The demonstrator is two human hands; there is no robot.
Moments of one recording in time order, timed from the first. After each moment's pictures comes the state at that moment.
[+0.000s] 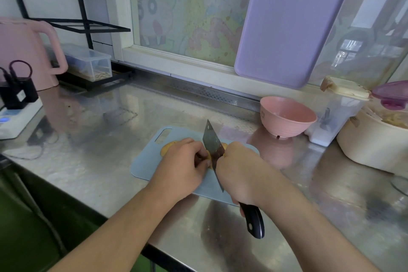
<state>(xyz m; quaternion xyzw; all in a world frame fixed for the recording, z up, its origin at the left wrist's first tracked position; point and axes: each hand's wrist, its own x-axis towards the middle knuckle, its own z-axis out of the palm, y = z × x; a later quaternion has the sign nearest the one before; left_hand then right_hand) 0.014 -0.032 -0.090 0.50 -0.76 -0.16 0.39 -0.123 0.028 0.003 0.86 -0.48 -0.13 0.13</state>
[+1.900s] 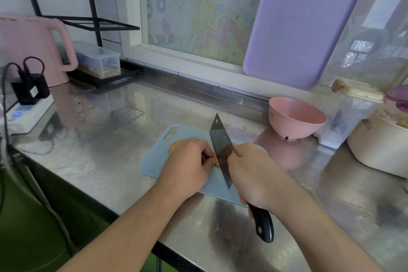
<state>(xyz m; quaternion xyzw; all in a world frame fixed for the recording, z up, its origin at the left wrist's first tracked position) 0.016 -0.031 -0.088 0.53 -0.74 -0.17 0.38 -0.130 0.022 -0.020 0.77 -0.61 0.16 -0.07</state>
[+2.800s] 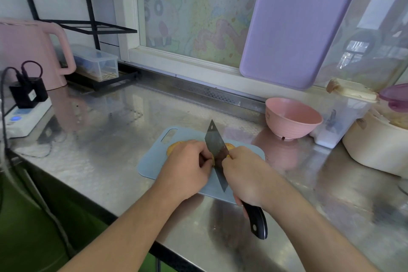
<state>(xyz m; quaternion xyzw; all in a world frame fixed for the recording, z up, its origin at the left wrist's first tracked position) 0.016 -0.030 -0.089 0.52 -0.74 -0.17 0.38 -0.124 0.027 -0.012 0.80 -0.60 0.02 -0.06</state>
